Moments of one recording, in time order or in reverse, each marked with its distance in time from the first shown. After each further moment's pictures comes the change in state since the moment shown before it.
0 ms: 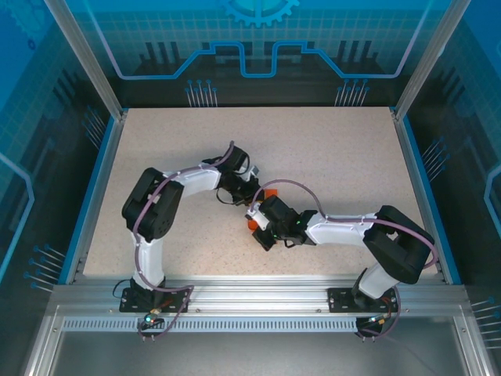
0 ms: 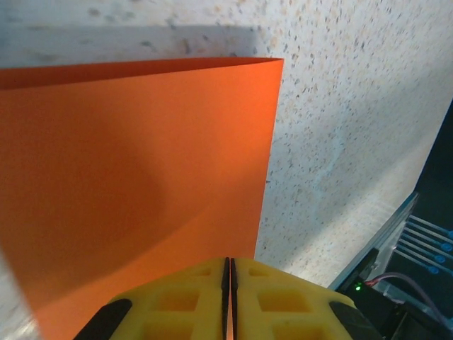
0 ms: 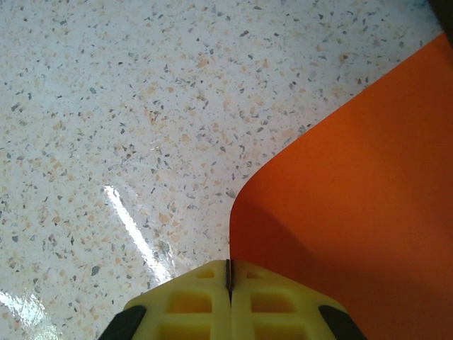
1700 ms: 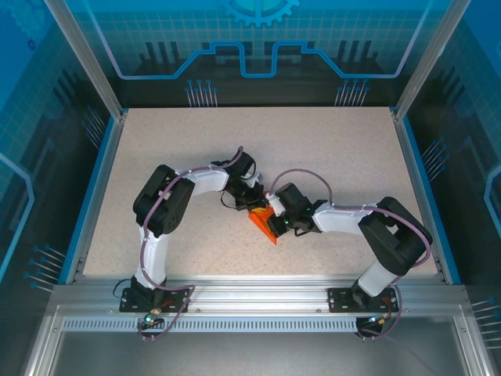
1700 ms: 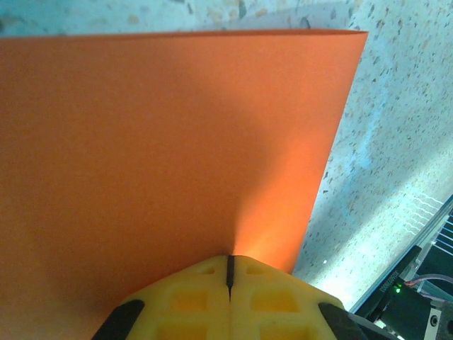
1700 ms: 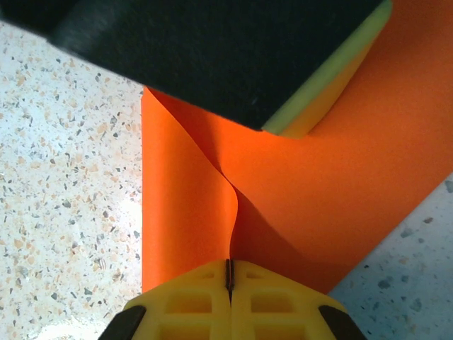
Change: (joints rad) left arm -0.026 0.079 0.030 -0.043 -0.028 0.047; right arm -0.207 0.053 -0.014 -0.004 -0.071 0.087
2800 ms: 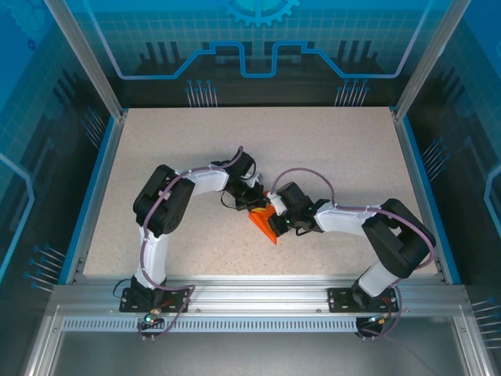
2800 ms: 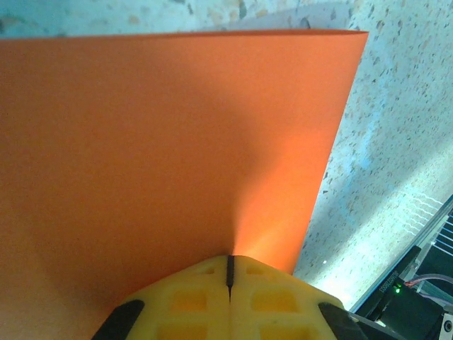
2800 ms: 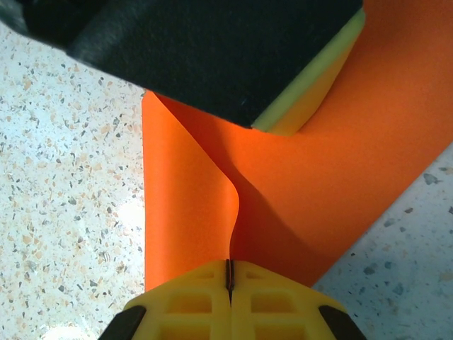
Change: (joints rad) left arm 0.000 0.000 0.000 0.002 0.000 -0.003; right arm -0.008 -0.027 0.002 -0.027 0.000 0.004
